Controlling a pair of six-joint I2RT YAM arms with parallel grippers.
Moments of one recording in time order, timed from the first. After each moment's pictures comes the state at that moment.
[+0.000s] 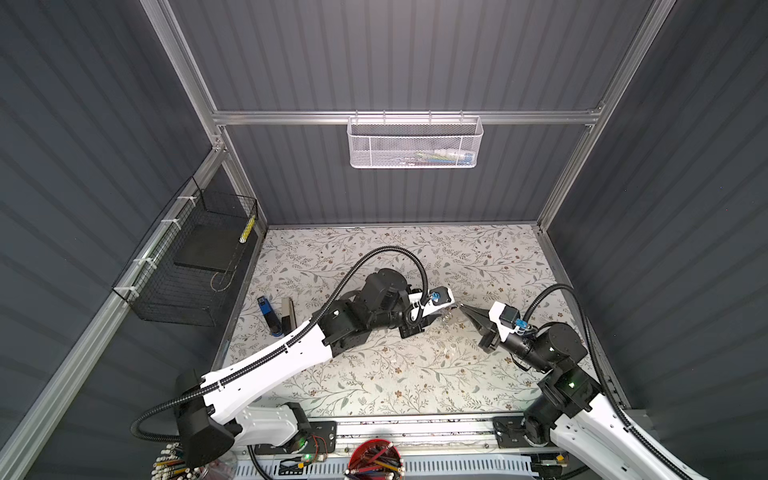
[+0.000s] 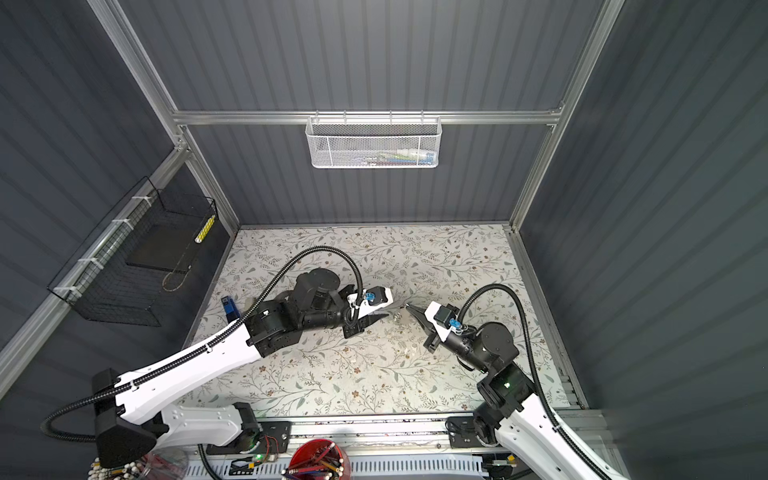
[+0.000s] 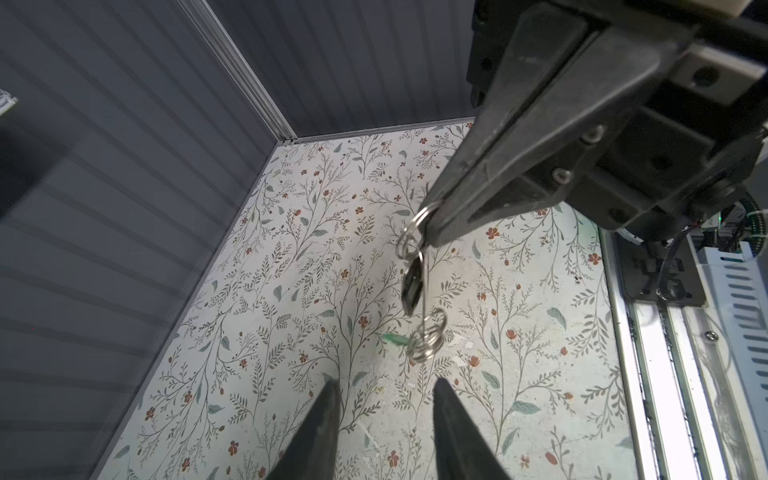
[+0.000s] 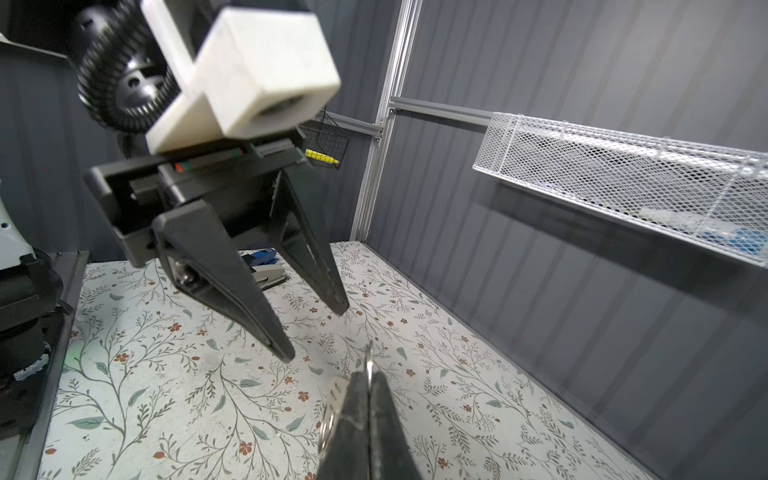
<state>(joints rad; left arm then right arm) -1.01 1.26 1.18 -0.39 0.15 0.44 0.58 0.51 0.41 0.23 -0.38 -0.20</state>
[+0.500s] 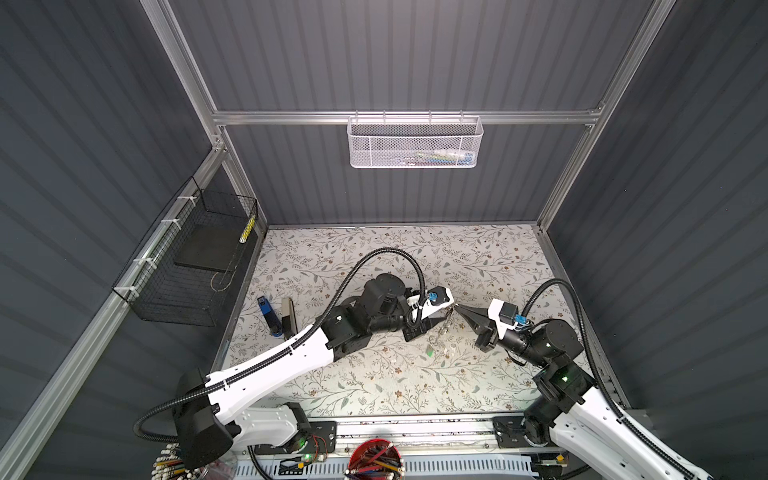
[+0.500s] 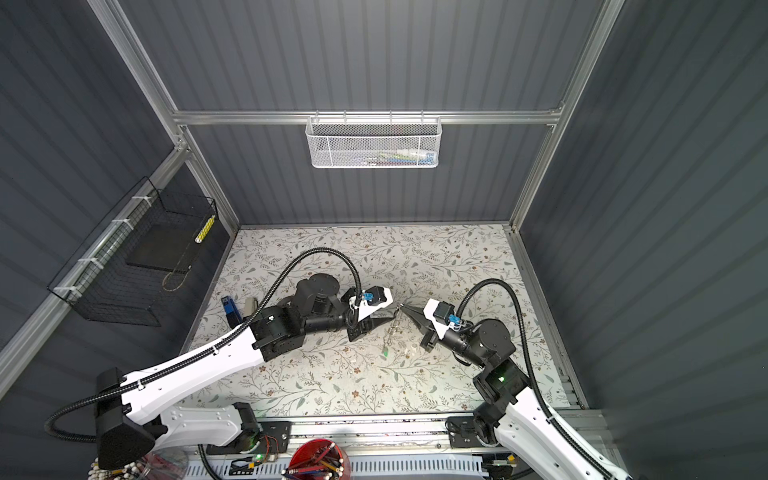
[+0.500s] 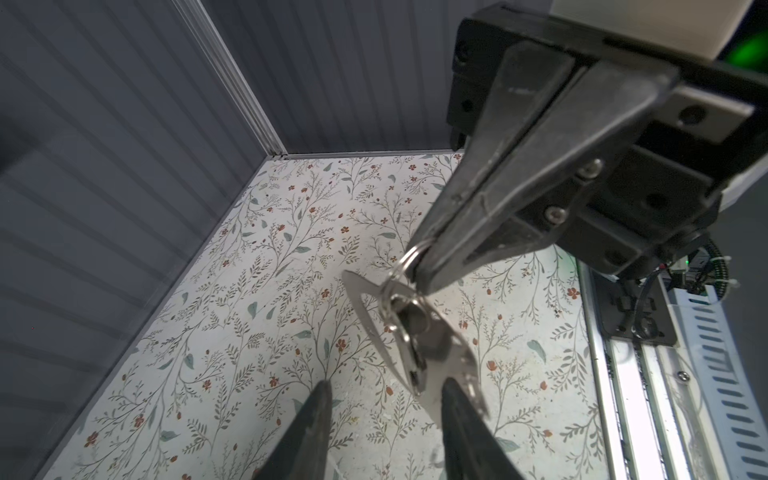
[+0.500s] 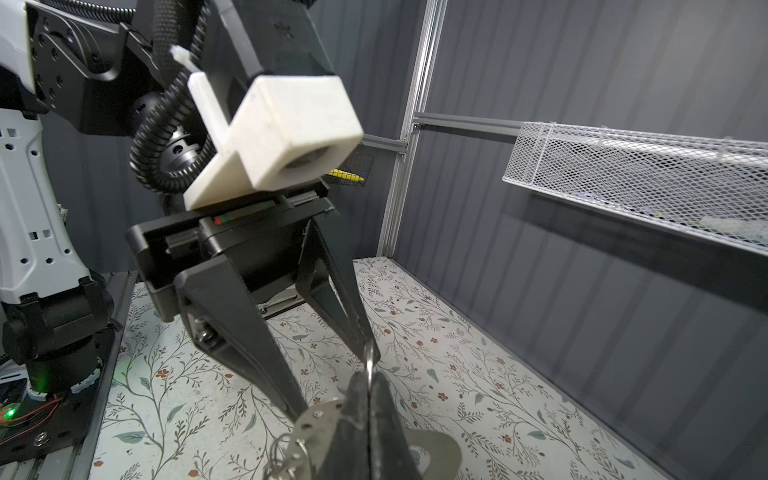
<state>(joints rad) -1.01 1.27 1.11 -0.27 0.24 0.35 0.57 0.58 0.41 0.33 -0.46 -0.13</state>
